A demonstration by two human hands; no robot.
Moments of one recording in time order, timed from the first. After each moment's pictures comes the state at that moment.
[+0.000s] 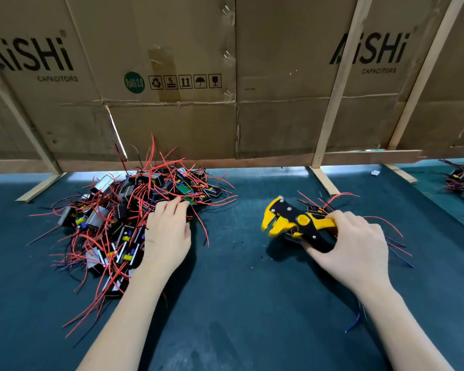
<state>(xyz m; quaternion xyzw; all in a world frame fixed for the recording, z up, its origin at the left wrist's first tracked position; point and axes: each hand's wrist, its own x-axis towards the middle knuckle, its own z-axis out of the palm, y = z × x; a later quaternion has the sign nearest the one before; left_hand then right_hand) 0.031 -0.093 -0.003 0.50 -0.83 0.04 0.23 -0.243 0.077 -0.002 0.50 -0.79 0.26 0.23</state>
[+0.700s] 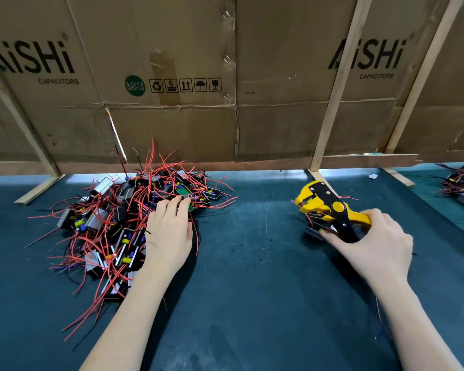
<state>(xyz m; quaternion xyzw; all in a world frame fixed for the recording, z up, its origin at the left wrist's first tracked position) 0.027 -0.092 -0.002 0.50 -0.83 0.09 0.23 -0.269 0.082 0.009 0.36 -0.86 0.32 0.18</state>
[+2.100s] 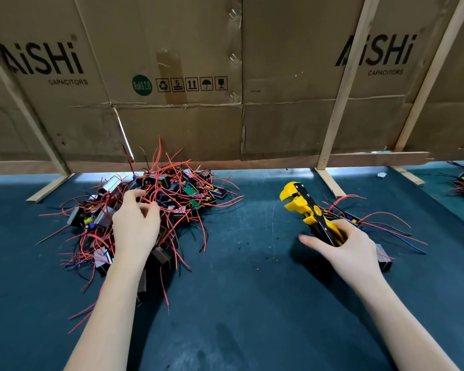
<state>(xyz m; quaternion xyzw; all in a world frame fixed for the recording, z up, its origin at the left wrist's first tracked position) 0.069 -0.093 0.035 0.59 -0.62 -0.21 0.48 -0.229 0.075 0.003 0.38 -0.76 0.51 -0.12</state>
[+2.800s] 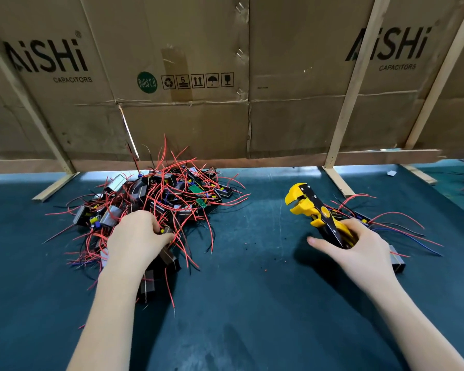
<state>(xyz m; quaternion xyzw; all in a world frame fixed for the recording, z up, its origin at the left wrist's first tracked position) 0.083 -0.081 0.043 0.65 -0.73 -0.07 0.19 -0.230 0.075 0.000 0.41 -0.76 0.50 -0.09</state>
